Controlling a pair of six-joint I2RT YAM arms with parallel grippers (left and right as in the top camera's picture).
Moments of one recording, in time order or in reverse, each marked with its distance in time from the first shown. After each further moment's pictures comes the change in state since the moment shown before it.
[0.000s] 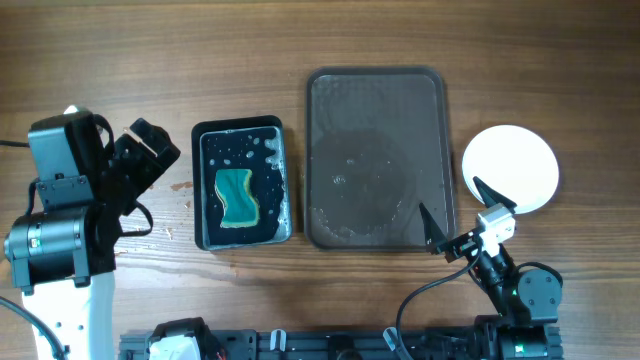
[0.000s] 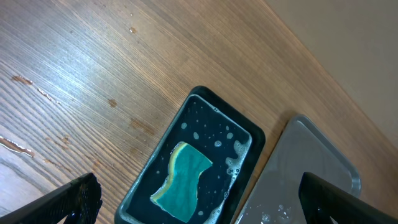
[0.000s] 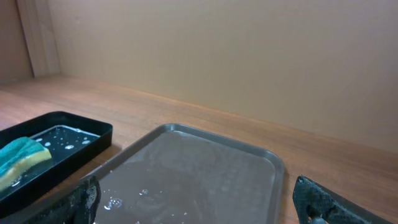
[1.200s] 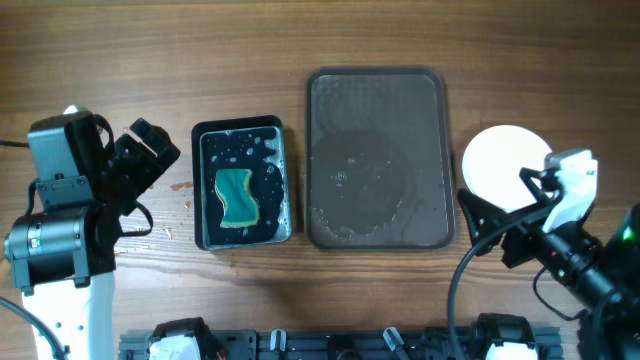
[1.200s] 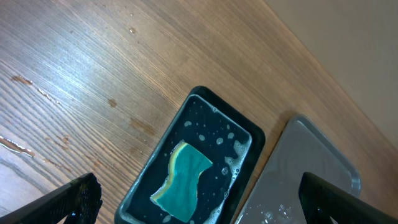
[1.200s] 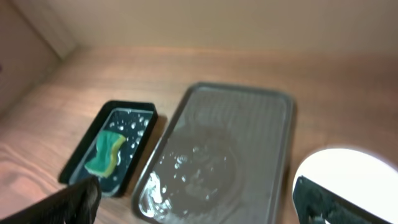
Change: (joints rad) left arm 0.000 -0.001 0.000 0.000 0.000 0.000; right arm -0.106 0.629 1.147 -1.004 -0.084 -0.008
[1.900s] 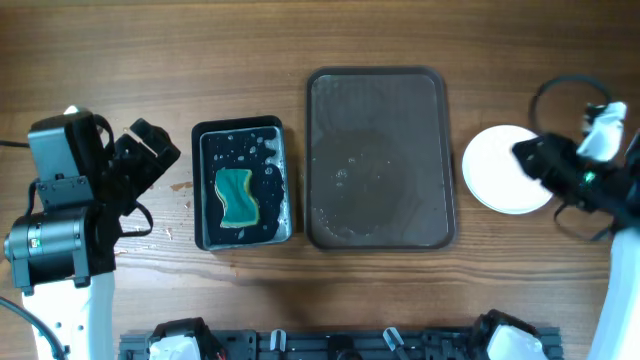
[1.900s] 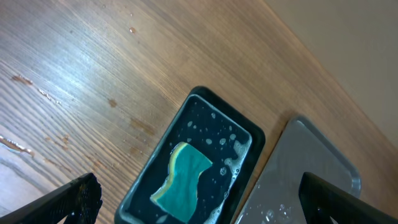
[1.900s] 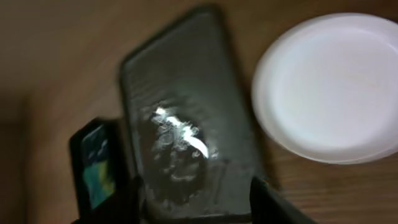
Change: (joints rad) left arm 0.000 0.000 0.000 0.002 0.000 0.000; right arm -0.319 0.457 0.071 -0.181 -0.095 0.187
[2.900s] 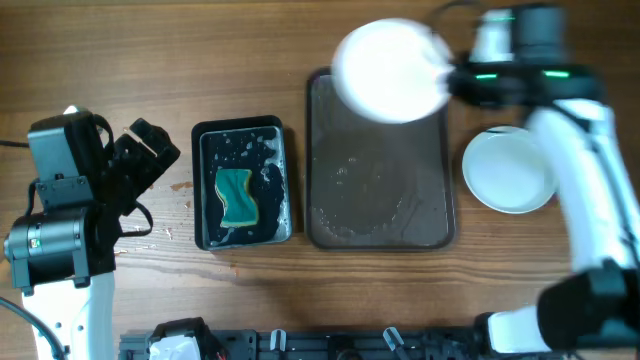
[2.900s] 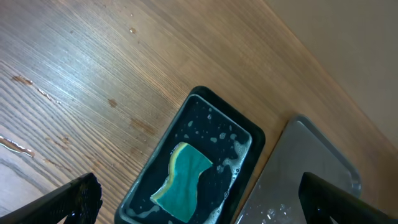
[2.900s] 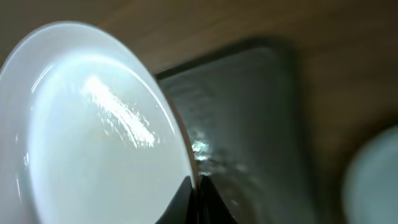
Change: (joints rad) left arm 0.000 0.000 0.000 -0.002 0.000 0.000; right arm 0.354 0.501 0.291 0.282 0.257 0.323
